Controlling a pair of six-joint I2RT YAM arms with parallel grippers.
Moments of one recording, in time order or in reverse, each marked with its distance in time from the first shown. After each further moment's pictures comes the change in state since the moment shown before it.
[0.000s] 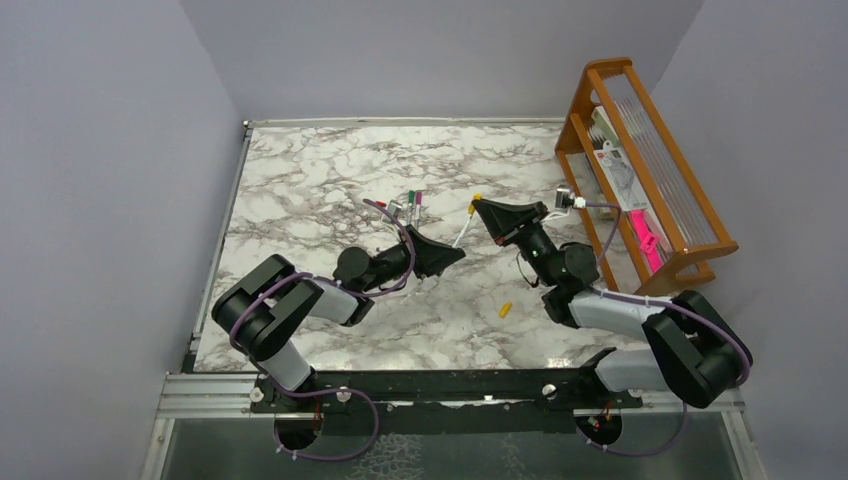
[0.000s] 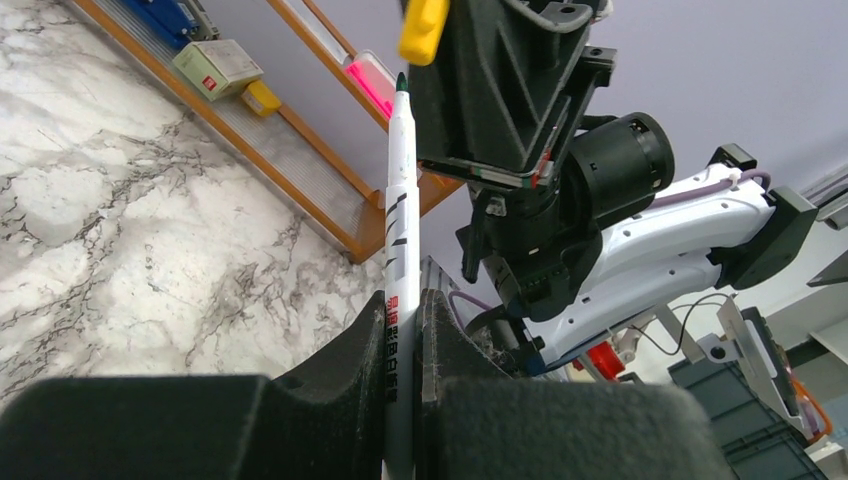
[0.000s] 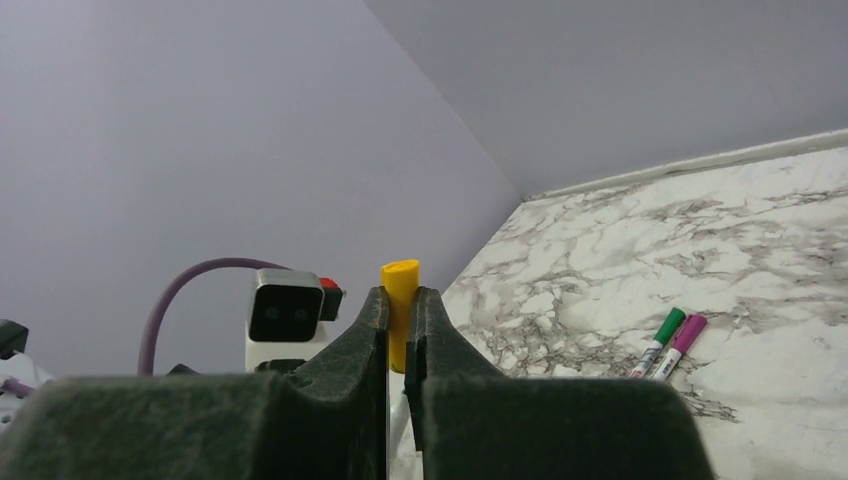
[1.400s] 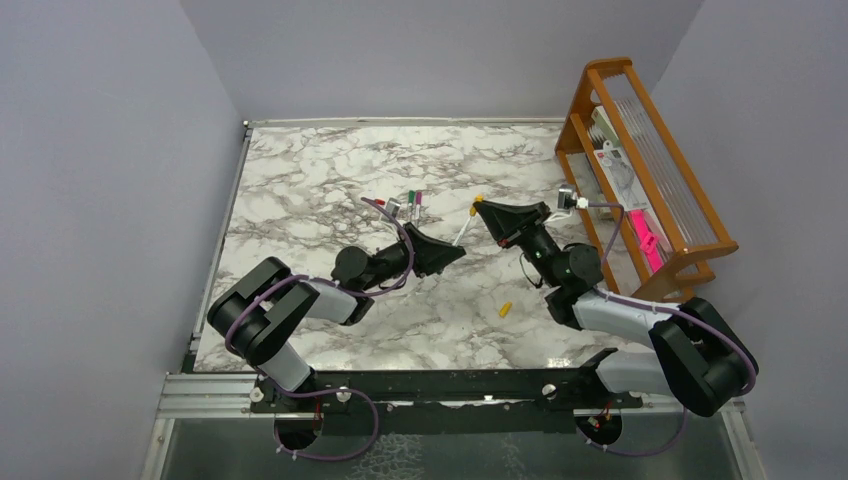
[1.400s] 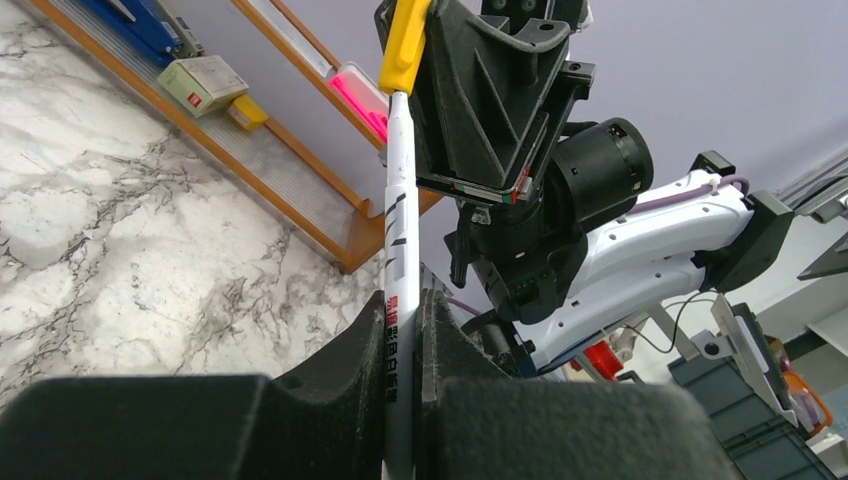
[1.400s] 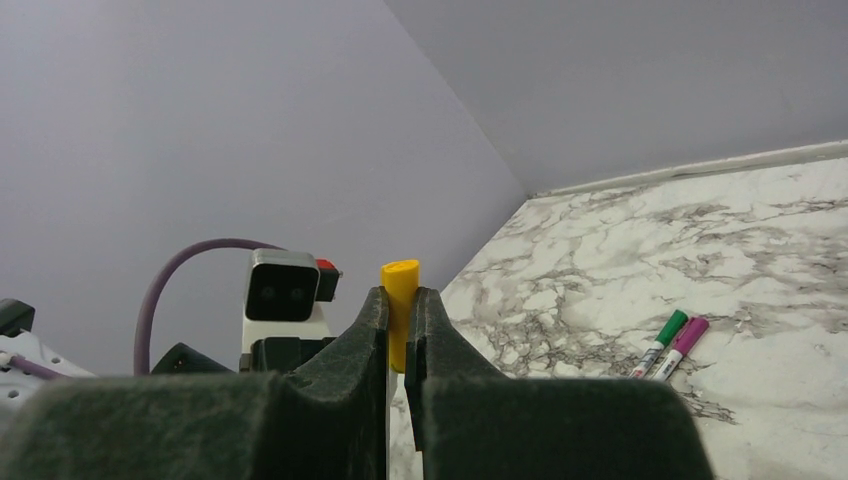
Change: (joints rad) left arm -0.005 -0.027 0.005 0.001 0.004 0.002; right arm -0.004 -0.061 -0.010 -0.041 -0.043 -0.024
